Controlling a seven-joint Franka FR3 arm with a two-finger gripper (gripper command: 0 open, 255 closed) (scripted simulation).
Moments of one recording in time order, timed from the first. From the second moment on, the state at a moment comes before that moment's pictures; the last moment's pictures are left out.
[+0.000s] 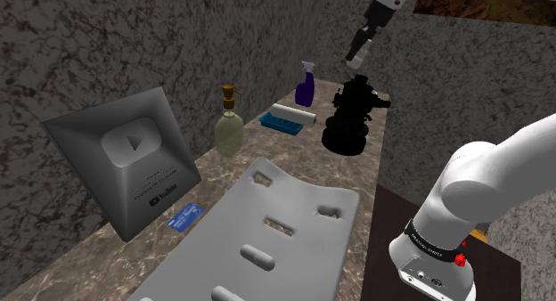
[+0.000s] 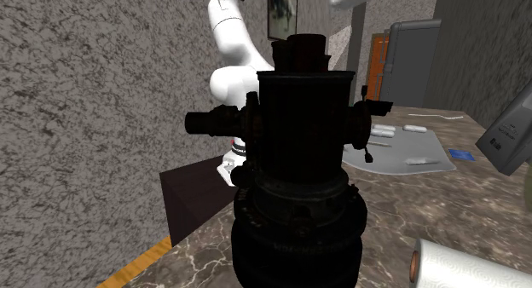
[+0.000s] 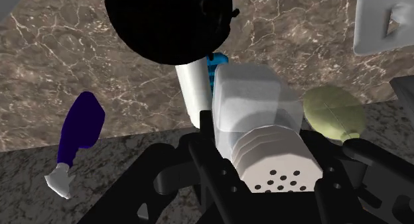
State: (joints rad) arm 0.02 -0.53 -0.36 -2.10 0.00 1.90 -0.50
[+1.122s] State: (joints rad) arm 0.15 -0.02 -0.26 -1.64 0.12 1.95 -0.32
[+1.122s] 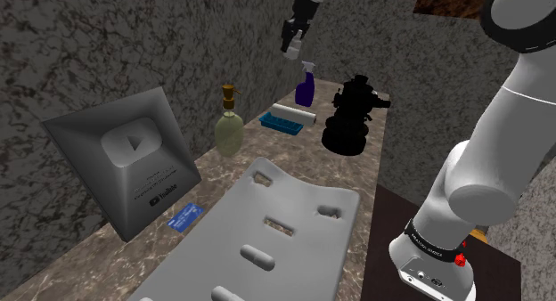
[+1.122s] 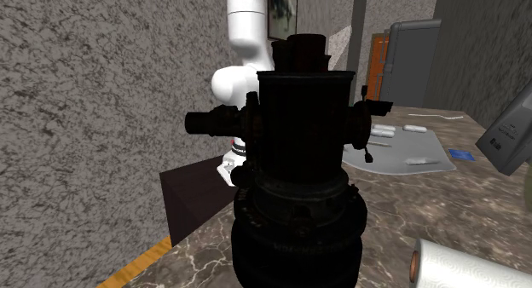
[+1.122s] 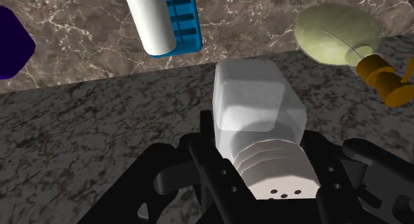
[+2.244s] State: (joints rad) arm 0.17 0.21 -0.23 -1.49 0.16 2.03 -0.27
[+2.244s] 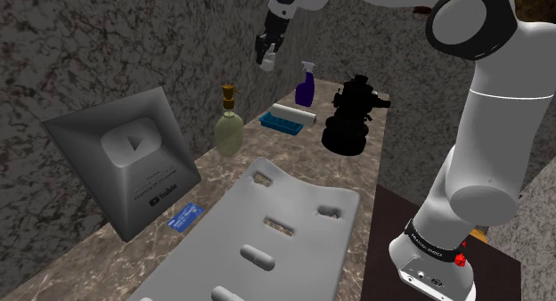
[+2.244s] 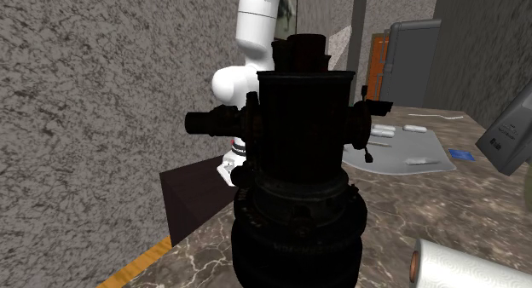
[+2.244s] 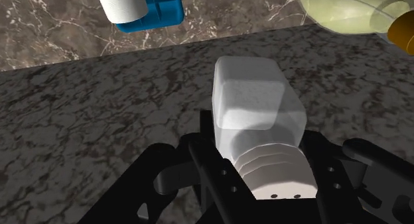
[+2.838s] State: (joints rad) arm 0.18 0.20 -0.23 -1.63 0.17 2.15 -0.28
